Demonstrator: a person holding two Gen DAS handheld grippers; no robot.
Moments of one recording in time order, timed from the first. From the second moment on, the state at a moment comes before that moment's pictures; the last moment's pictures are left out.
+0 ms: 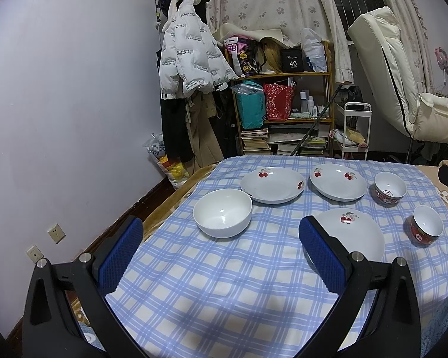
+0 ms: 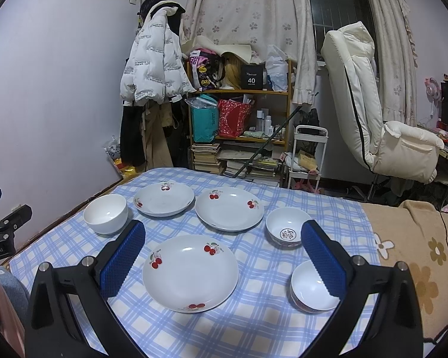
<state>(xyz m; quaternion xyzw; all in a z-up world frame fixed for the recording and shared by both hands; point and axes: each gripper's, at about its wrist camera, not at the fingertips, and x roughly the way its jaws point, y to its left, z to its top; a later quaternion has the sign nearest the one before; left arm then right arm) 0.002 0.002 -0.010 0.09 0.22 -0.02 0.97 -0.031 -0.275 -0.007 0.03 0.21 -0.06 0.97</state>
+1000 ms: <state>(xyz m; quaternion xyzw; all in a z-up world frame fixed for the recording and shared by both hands) 0.009 0.007 -0.009 0.09 0.23 -0.03 0.97 -0.029 -0.274 -0.009 0.02 0.22 -0.06 0.97</state>
